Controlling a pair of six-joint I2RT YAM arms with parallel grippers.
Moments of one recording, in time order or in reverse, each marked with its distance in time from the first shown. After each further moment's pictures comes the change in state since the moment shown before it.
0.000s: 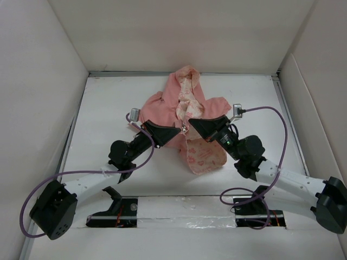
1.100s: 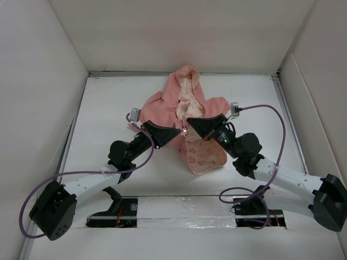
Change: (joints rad) left arm 0.000 -0.008 0.000 -0.001 0.023 -0.023; right arm -0.013 0.039 0.024 -0.024 -0.011 -0.030
